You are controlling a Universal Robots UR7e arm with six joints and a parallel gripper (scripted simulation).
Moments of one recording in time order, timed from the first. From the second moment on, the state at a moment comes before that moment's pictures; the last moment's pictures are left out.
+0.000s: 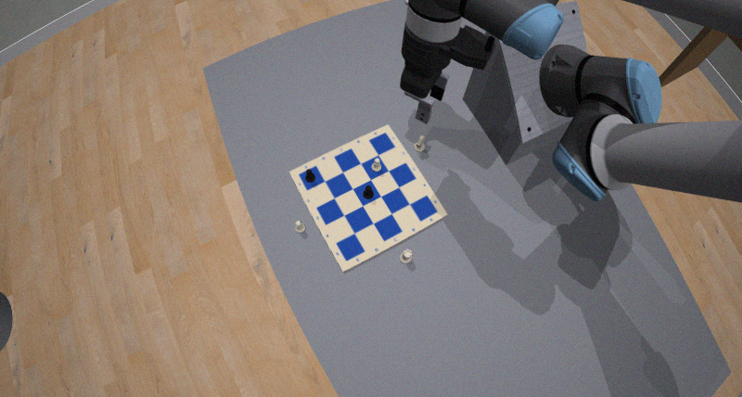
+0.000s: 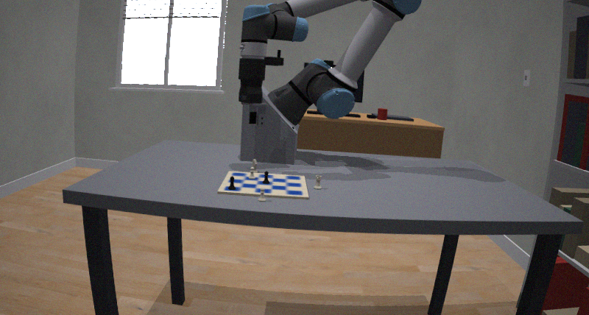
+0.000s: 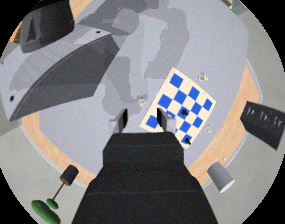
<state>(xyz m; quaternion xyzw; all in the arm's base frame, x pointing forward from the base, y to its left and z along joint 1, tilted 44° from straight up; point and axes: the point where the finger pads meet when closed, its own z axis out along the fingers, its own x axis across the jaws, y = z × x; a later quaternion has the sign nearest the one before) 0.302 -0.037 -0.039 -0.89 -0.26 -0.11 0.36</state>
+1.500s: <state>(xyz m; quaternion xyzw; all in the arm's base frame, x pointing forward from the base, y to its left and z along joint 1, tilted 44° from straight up) 0.300 -0.011 -0.066 -0.53 -0.76 -0.30 0.21</state>
